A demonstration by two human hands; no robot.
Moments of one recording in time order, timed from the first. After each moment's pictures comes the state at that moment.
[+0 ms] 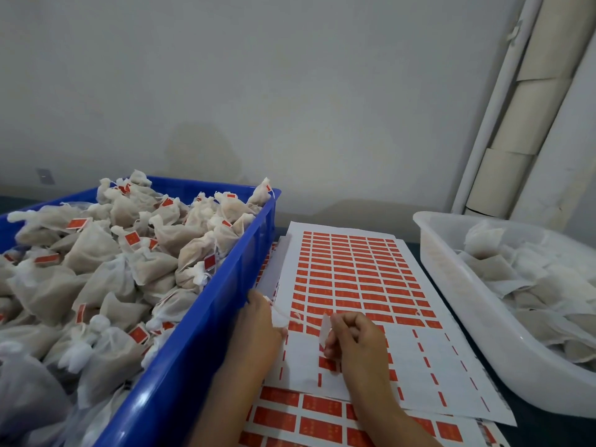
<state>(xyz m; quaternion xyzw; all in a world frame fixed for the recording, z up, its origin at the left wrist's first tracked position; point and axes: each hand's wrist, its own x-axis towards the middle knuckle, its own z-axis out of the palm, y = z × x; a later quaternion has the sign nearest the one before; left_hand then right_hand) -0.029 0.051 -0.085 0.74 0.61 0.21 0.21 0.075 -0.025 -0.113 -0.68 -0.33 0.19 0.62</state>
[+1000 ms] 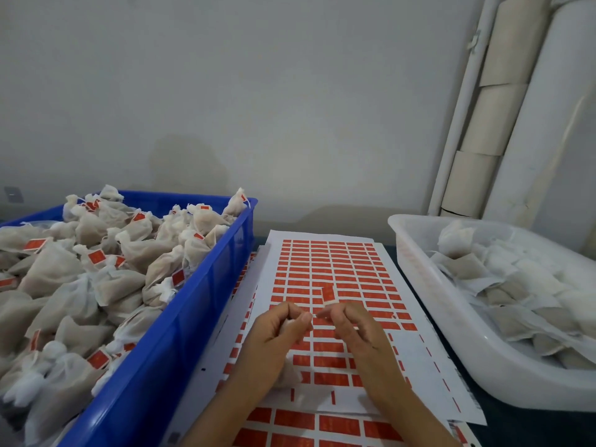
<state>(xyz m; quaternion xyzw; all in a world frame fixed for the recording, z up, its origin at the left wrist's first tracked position) -0.004 0.026 -0.090 0.72 0.26 0.40 0.51 0.117 -0.051 -0.089 -0.64 -0.49 0.19 0.56</state>
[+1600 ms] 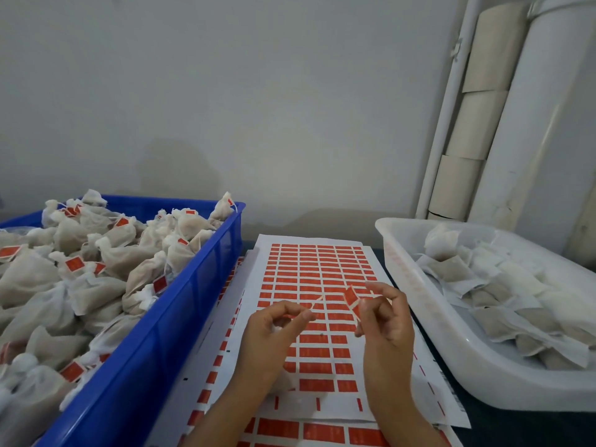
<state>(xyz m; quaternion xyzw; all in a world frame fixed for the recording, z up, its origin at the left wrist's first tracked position) 0.024 0.027 -0.091 0.68 0.36 0.43 0.47 0.126 -0.063 -0.077 -0.54 -0.33 0.13 0.77</state>
